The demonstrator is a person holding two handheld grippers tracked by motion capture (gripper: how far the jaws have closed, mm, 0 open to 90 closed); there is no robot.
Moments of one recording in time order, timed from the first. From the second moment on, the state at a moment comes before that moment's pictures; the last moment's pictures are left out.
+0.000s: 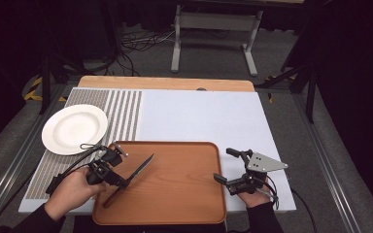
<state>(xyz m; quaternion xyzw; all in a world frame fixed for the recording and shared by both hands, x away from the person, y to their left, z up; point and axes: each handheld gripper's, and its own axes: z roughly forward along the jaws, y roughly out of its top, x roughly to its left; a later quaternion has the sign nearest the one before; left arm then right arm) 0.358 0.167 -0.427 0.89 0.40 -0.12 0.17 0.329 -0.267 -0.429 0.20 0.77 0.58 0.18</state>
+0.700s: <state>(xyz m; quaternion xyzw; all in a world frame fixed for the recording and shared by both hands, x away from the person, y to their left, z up) 0.359 0.163 -0.439 0.90 0.41 -0.12 0.13 0.330 -0.267 -0.430 0.20 0.77 0.58 0.17</state>
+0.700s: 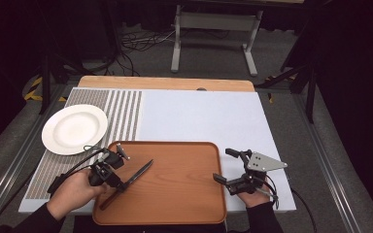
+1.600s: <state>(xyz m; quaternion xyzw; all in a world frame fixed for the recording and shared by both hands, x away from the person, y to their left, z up) 0.357 0.168 -0.430 0.90 0.36 -0.08 0.22 0.330 -0.267 -0.431 0.20 0.77 0.58 0.17</state>
